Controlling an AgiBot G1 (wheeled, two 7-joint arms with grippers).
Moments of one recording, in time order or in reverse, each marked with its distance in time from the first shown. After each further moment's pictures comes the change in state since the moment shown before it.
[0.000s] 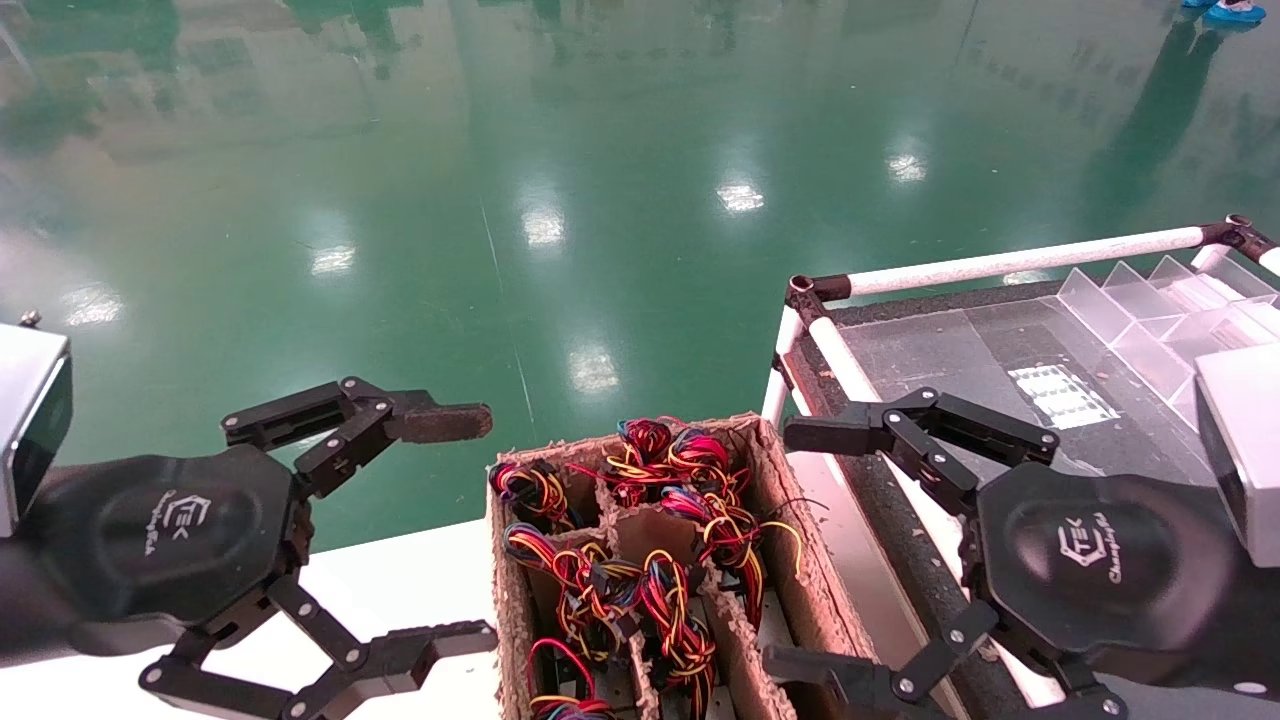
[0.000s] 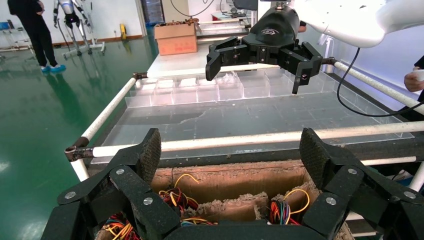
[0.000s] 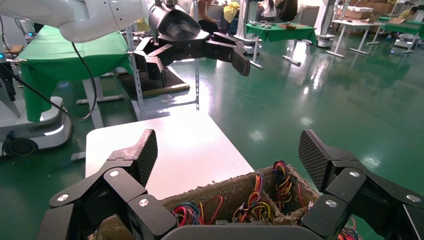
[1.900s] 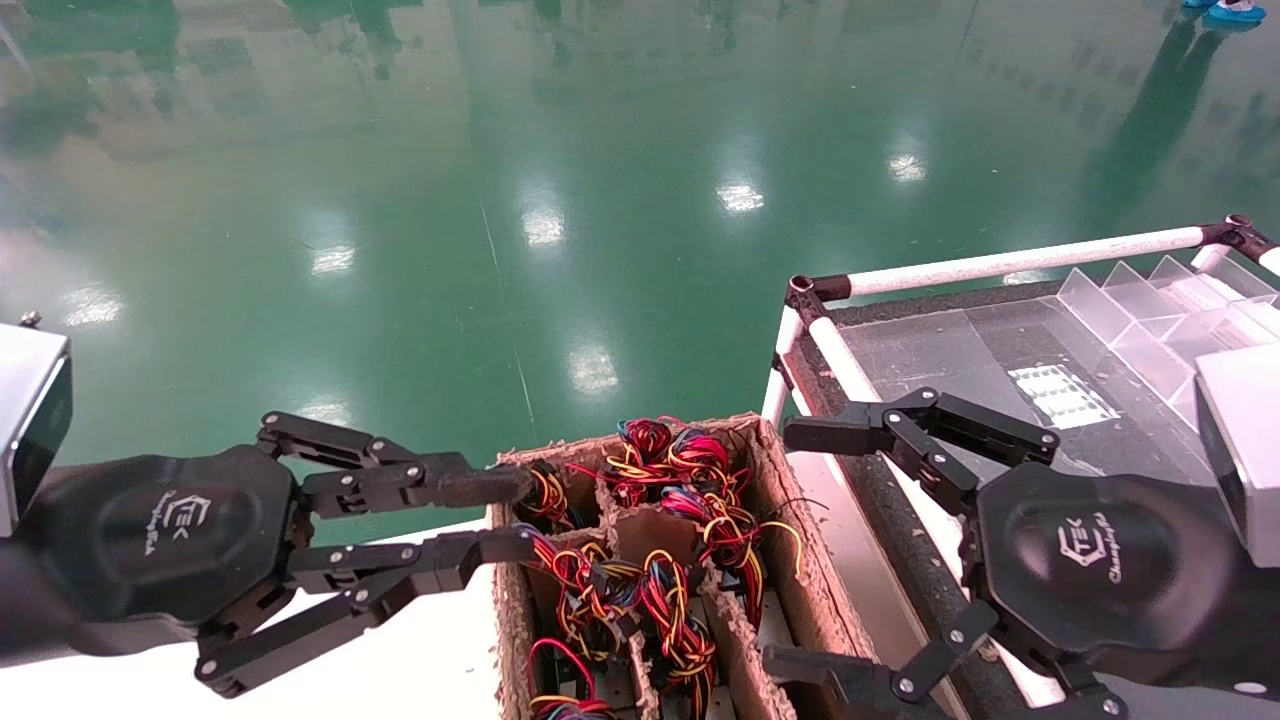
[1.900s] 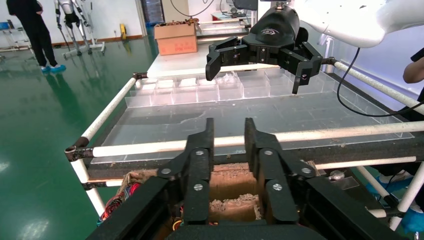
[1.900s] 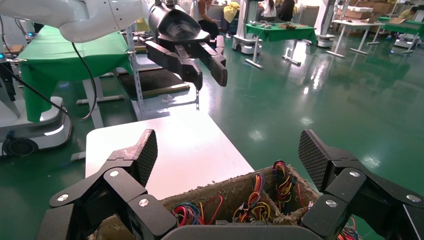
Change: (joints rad) left arm 0.000 0.000 0.000 0.000 0.000 0.000 0.000; right arm 0.000 0.000 0.000 0.000 0.000 0.000 0.000
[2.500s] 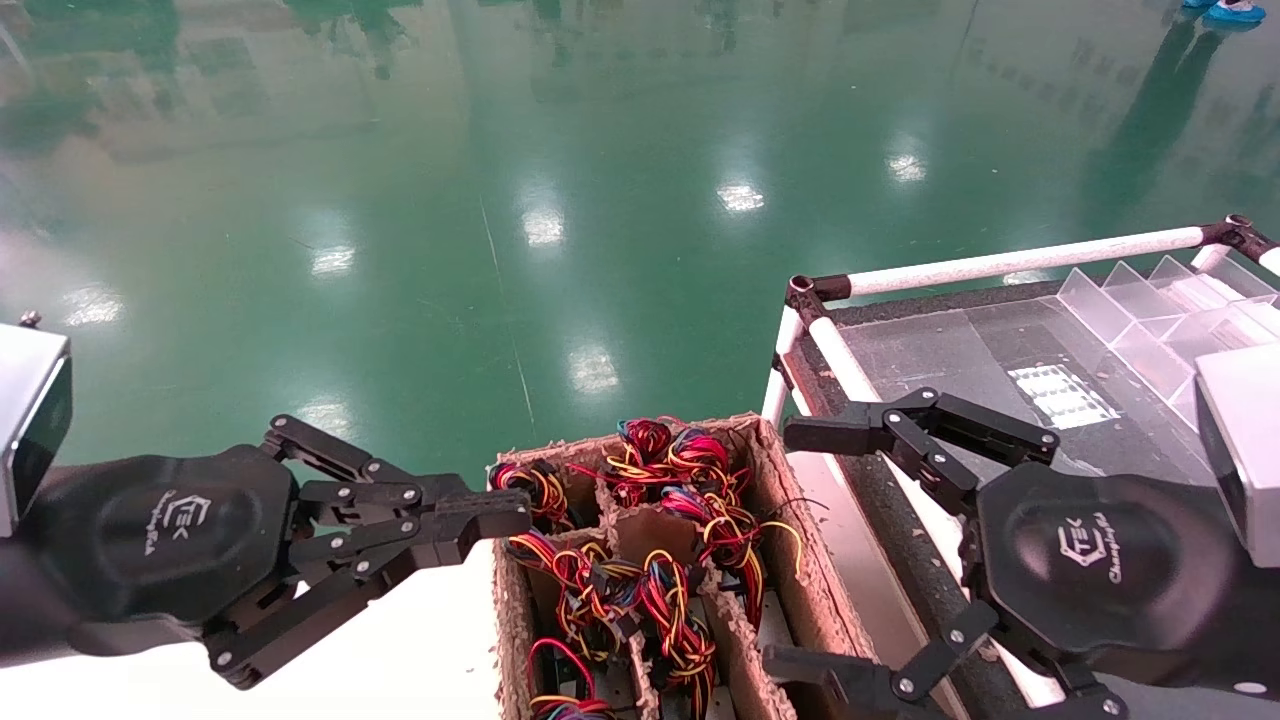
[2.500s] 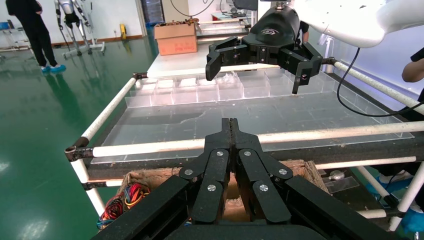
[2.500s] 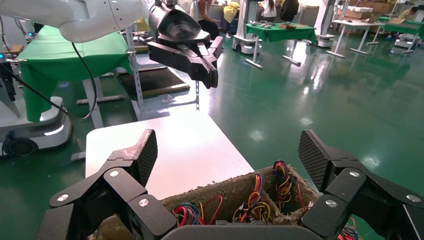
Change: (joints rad) left arm 0.000 0.000 0.000 0.000 0.000 0.000 0.000; right arm 0.000 0.000 0.000 0.000 0.000 0.000 0.000
